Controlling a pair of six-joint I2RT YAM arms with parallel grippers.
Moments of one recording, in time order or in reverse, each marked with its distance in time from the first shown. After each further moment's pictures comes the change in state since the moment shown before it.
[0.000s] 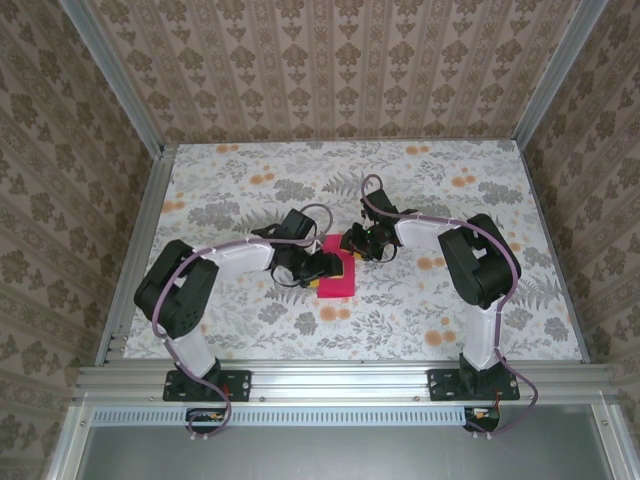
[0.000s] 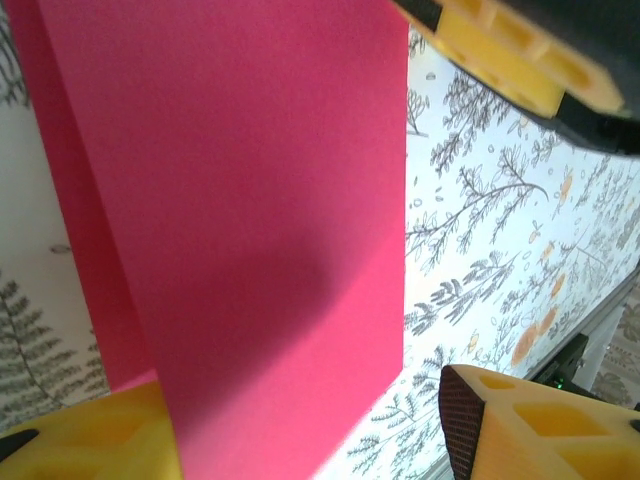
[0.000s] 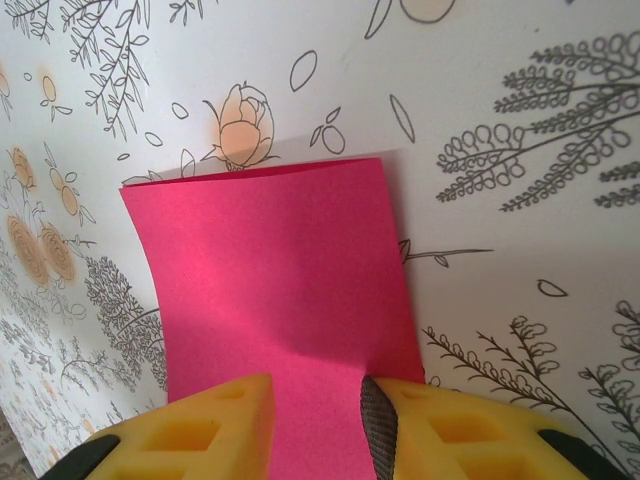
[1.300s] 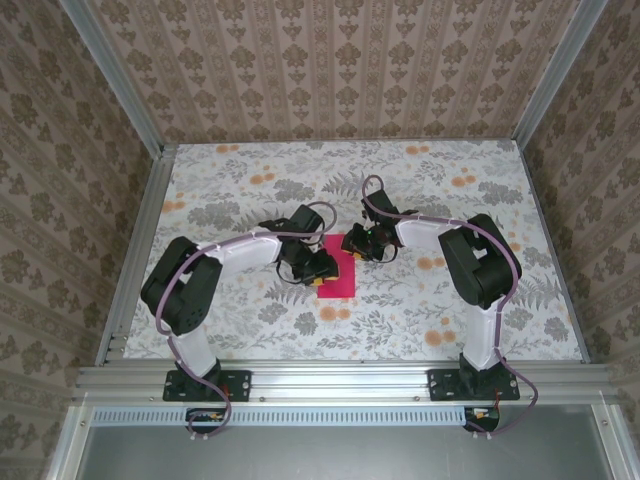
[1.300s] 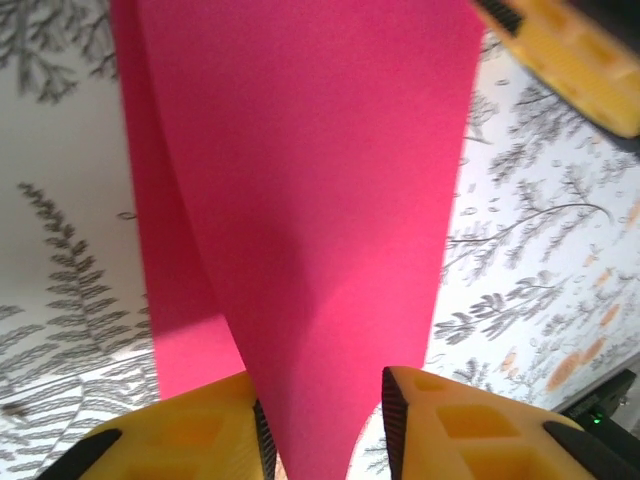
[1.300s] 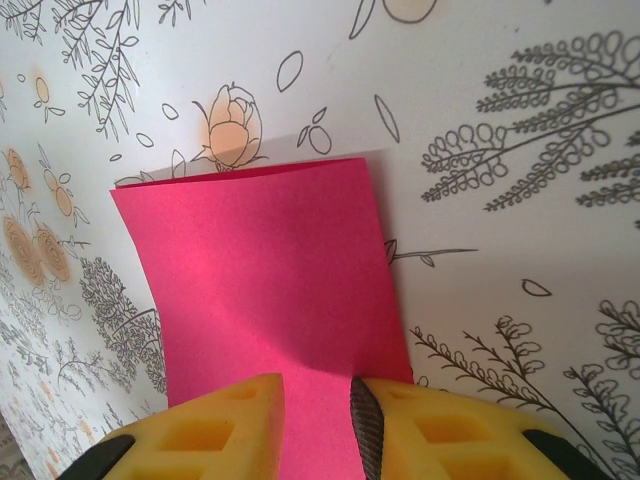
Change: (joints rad) left arm -0.029 0.045 0.135 -0.201 -0.107 -0.036; right arm 0.000 -0.002 -0.010 0.009 0.000 0.000
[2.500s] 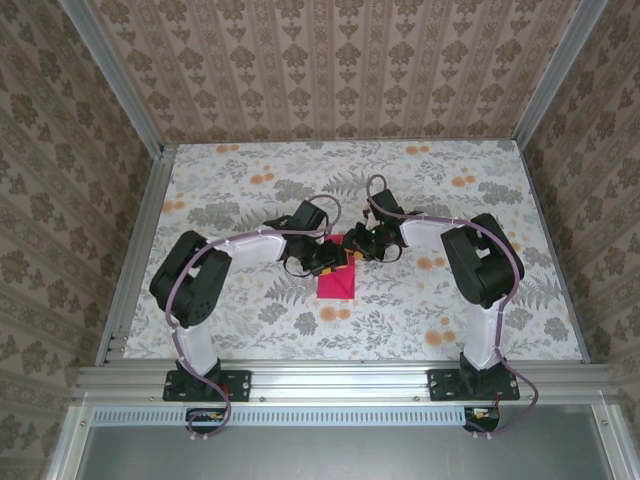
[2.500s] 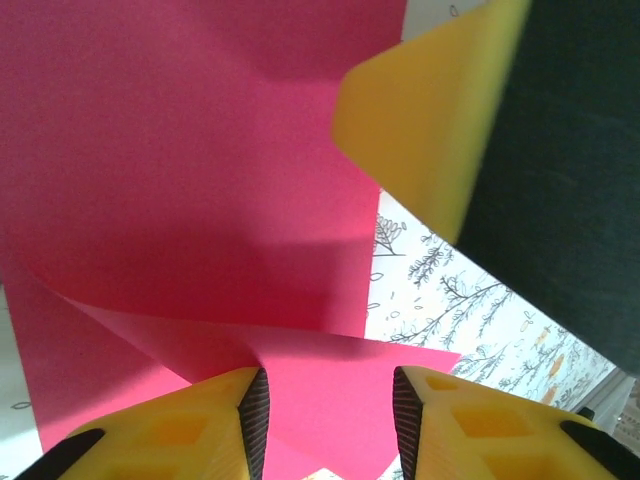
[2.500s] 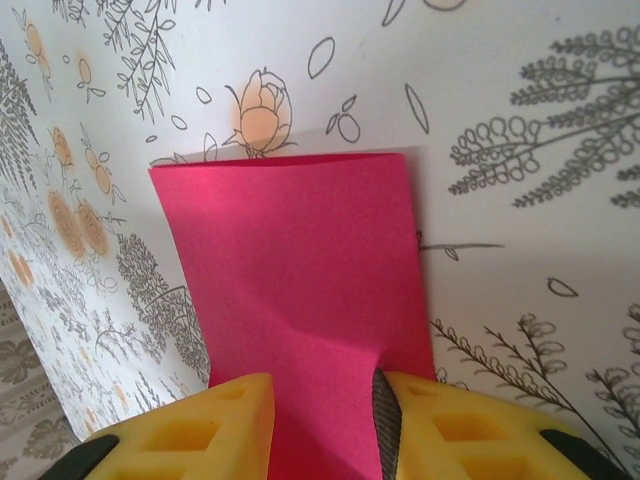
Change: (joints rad) left arm 0.012 0.068 0.010 0.194 -0.001 -0.027; right arm -0.035 -0.016 -0.034 0.054 -0.110 -0.020
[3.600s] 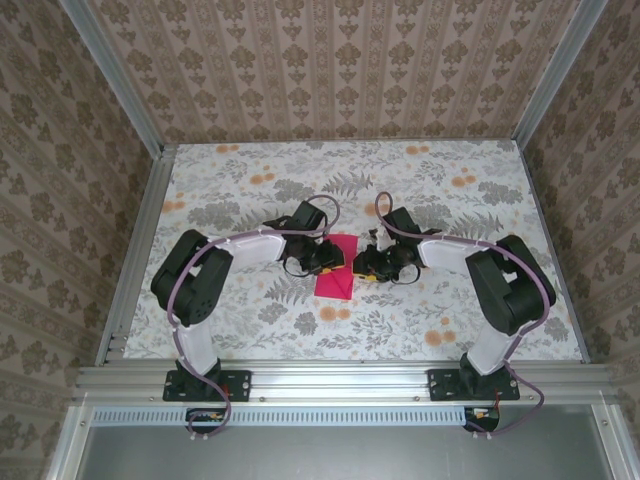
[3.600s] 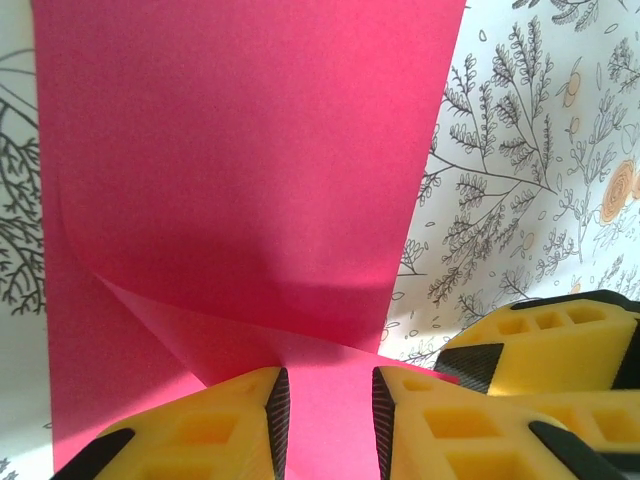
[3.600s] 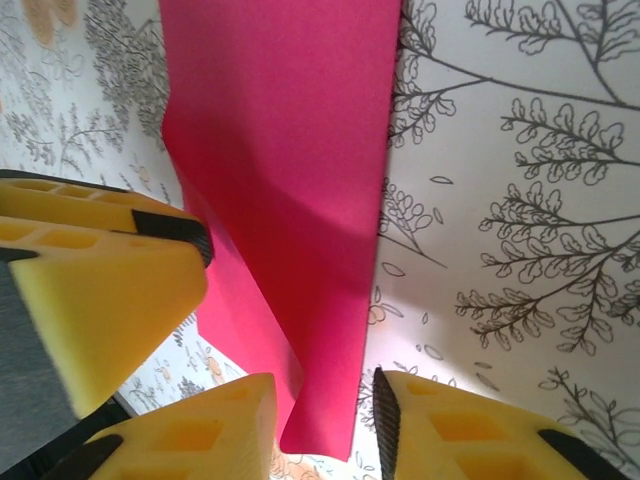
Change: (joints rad) left arm 0.006 0.009 -0.008 0.015 -0.017 -0.008; right arm 0.007 -0.222 -0.247 -0.045 -0.100 -0.176
